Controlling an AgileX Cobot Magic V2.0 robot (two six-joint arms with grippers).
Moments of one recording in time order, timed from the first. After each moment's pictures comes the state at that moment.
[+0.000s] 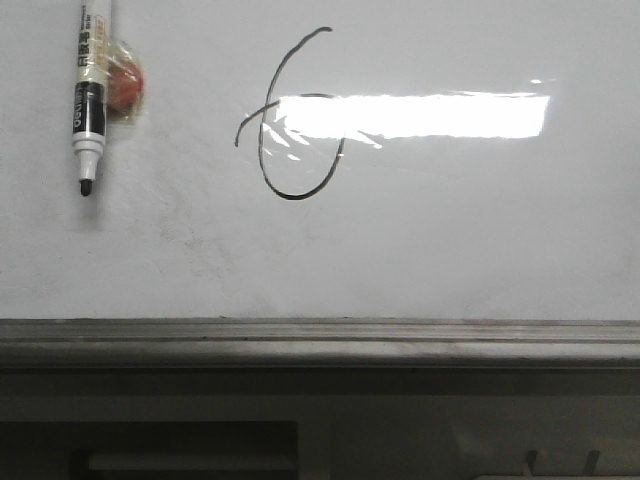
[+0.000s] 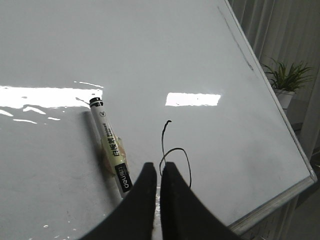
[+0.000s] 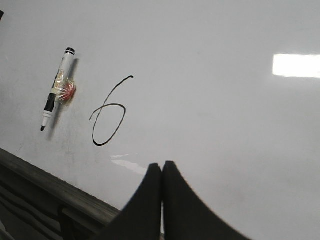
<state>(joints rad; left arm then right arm) -0.81 0.05 -0.16 -1.58 -0.06 1.40 0.40 -0.01 -0.20 0.50 0.31 -0.46</state>
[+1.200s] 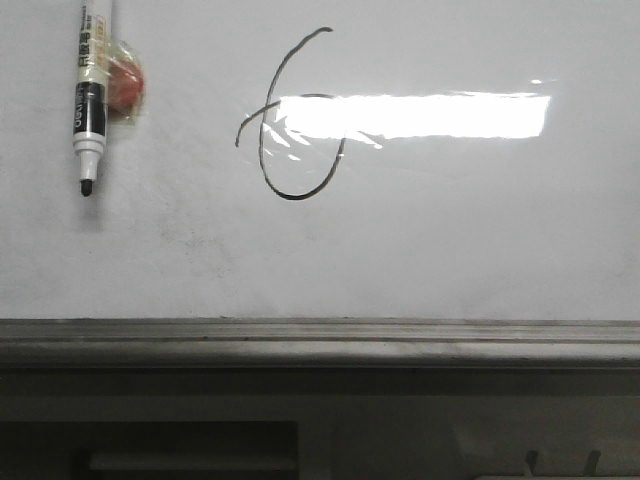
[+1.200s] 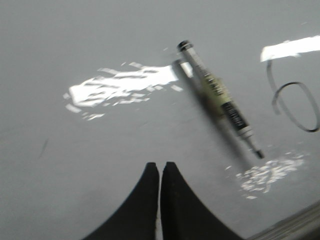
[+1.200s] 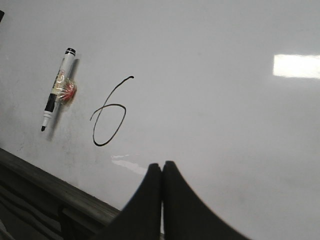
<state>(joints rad) -0.38 0.05 -0.05 -0.27 0.04 0.36 0.40 -0.01 -0.20 0.50 0.31 -0.46</state>
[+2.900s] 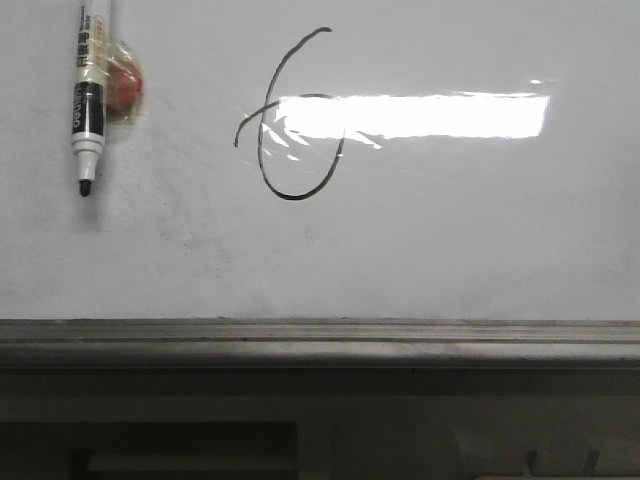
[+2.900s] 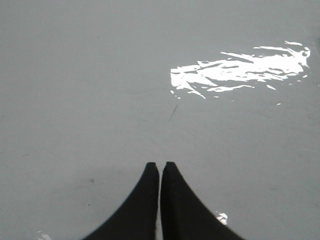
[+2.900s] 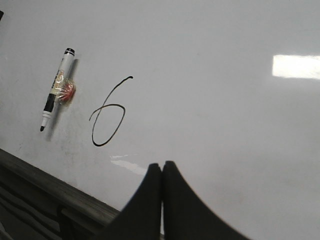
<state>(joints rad) -0.04 0.00 -0.01 -0.10 0.05 0.17 0.40 -0.01 -0.20 0.50 0.31 -0.46</state>
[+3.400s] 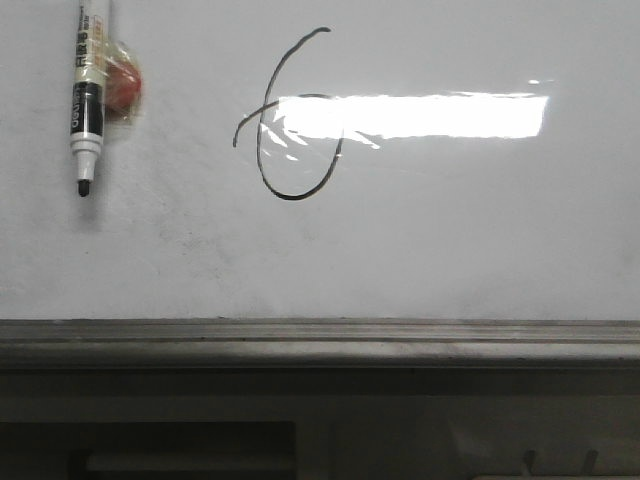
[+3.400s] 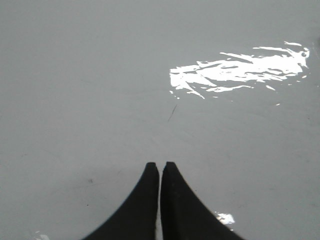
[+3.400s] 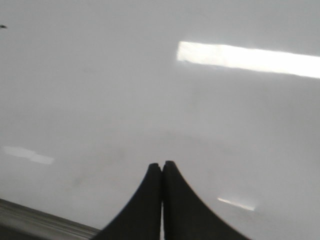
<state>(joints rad) -0.04 0.00 -0.01 -0.10 0.05 0.17 0.20 -0.01 -0.08 0.02 0.22 -0.14</state>
